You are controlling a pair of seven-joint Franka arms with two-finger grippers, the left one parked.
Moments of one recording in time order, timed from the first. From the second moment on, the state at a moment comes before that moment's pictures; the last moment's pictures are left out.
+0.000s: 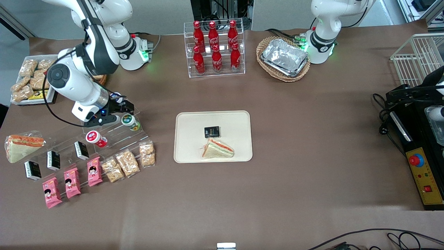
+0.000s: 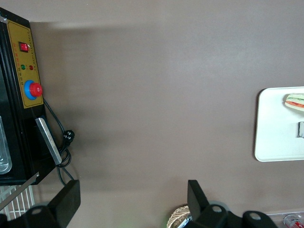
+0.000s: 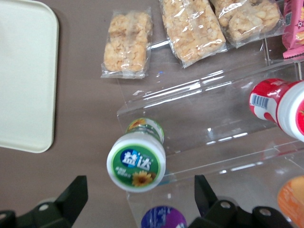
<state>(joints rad) 0.26 -0.13 -0.11 -2.41 0.08 2.22 -0.04</state>
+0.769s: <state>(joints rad) 0.29 -0.06 -0.11 -2.44 0.10 2.33 -0.04</state>
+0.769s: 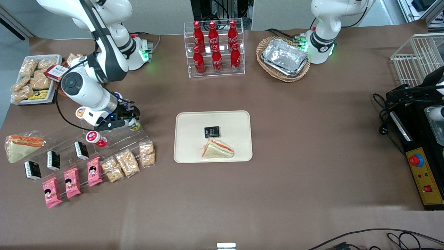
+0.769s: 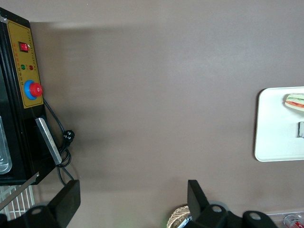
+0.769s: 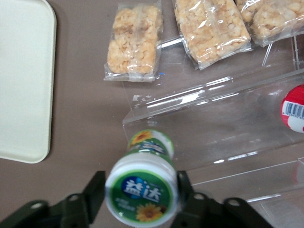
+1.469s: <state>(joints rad) 0.29 -0.09 -0.13 -2.35 0.10 2.15 -0.08</state>
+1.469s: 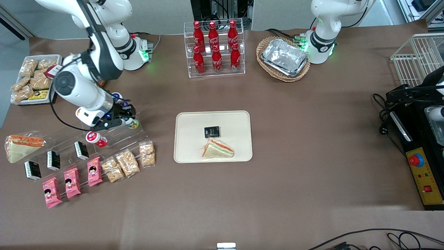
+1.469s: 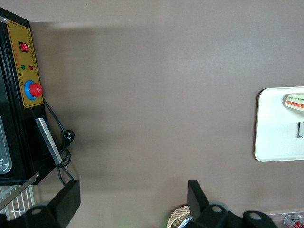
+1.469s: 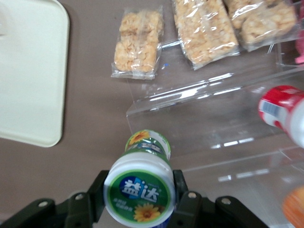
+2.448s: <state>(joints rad) 0.29 -0.05 -0.18 -1.71 0.17 1.50 -0.06</state>
